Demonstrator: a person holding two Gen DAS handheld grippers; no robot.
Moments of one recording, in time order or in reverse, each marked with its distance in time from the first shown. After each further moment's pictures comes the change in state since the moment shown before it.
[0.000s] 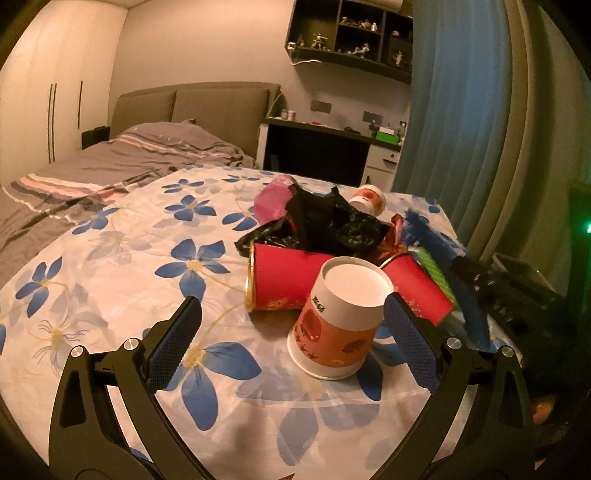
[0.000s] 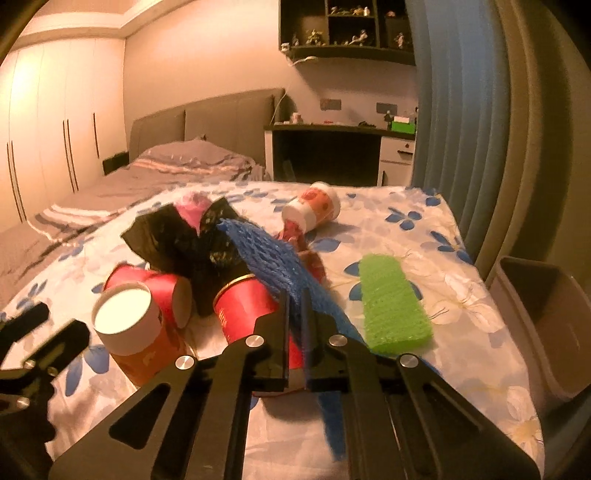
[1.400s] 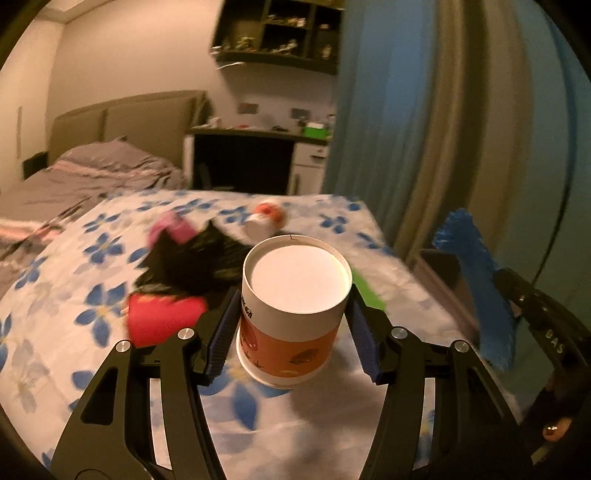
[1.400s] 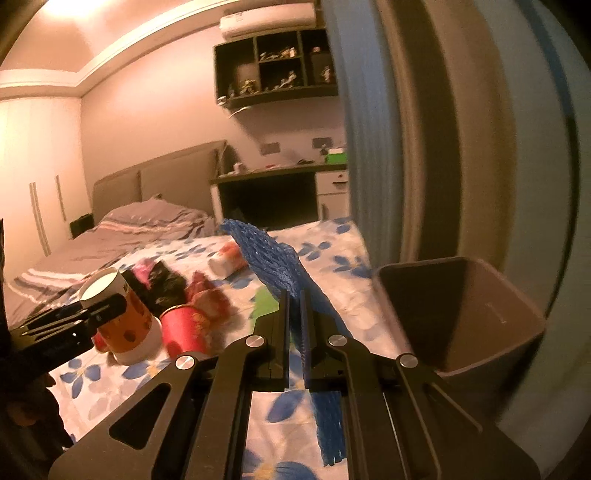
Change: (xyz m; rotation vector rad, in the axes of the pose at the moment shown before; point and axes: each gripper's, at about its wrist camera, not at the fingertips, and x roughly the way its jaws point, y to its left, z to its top) left arm -0.005 -0.098 0.037 0.143 0.005 -0.257; right arm -0.117 -0.098 -0.011 0.168 -0.168 -0.151
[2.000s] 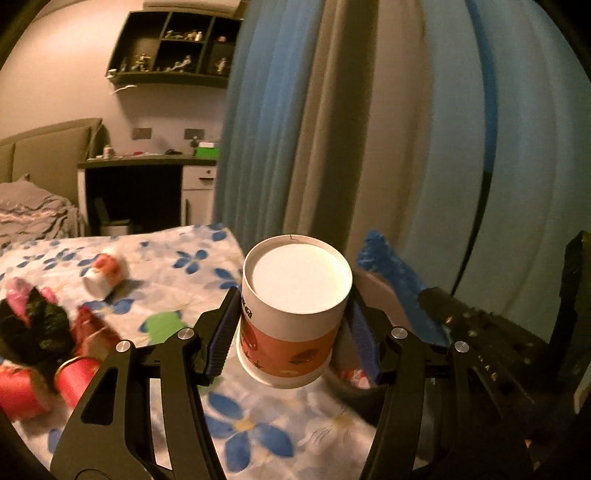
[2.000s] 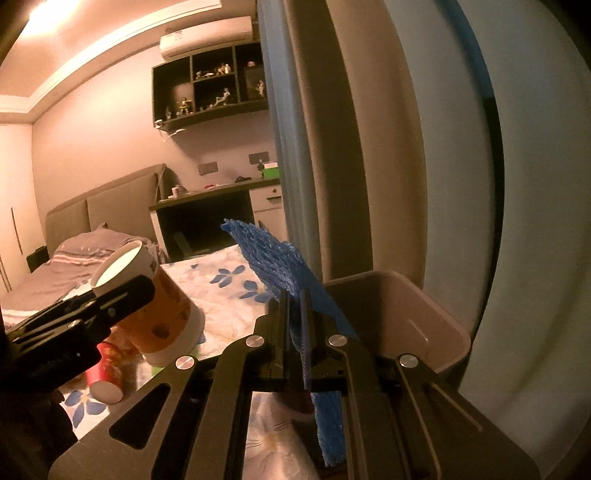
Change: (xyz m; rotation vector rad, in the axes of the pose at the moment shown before) left arm 0.059 -0.153 0.032 0.130 -0.065 -0.342; right arm 0.007 -0.112 0.018 0.101 -0.042 -0.175
